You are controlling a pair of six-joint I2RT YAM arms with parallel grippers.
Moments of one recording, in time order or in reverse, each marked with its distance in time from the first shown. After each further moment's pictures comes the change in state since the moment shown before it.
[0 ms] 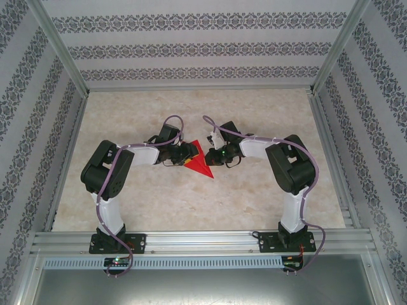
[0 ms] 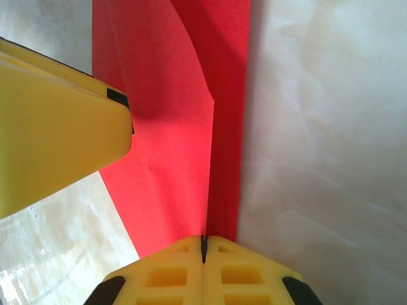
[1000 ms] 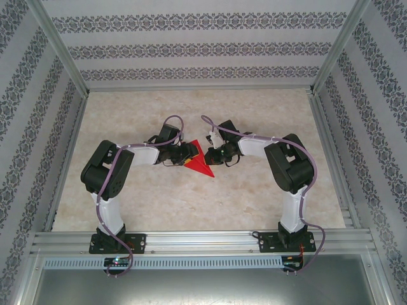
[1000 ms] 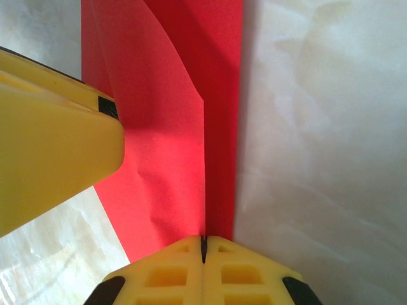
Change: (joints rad) left arm 0.000 0.000 0.000 0.000 0.000 0.000; right arm 0.007 0.020 0.037 -0.039 0.027 -0.023
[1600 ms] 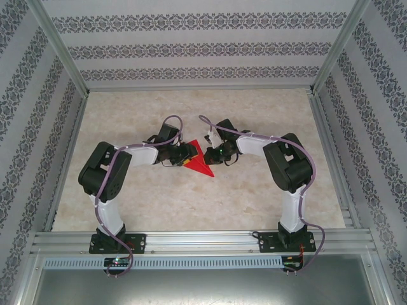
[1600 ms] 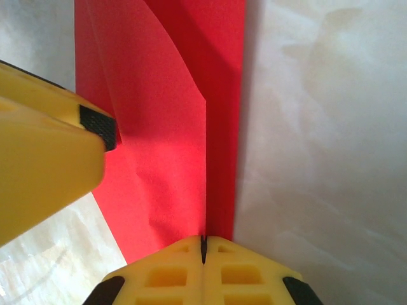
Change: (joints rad) left arm -0.001 -0.043 0.000 -0.068 -0.014 0.008; right arm 0.012 0.019 0.044 -0.058 0.024 -0.030
